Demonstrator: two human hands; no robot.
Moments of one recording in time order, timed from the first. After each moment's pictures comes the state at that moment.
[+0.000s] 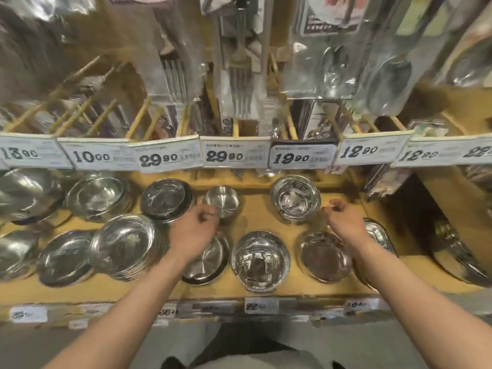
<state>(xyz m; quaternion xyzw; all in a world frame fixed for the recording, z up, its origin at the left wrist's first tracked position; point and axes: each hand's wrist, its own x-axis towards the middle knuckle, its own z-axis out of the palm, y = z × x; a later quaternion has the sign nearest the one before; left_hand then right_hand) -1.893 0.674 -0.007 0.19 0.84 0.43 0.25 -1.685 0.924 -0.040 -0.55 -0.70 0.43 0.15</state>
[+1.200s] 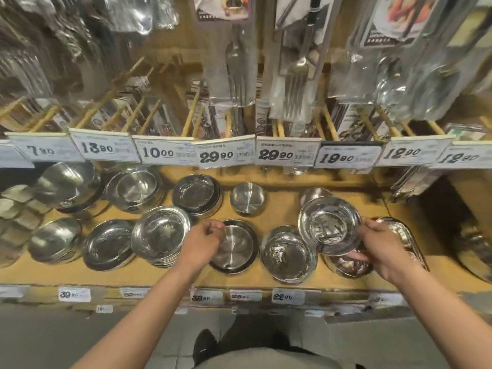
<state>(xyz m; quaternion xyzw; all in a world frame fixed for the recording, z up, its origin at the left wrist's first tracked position) -1.908 0.610 -0.018 0.12 0.81 0.48 0.31 -1.658 0.872 -0.021 -0.57 -0.49 0.64 0.17</state>
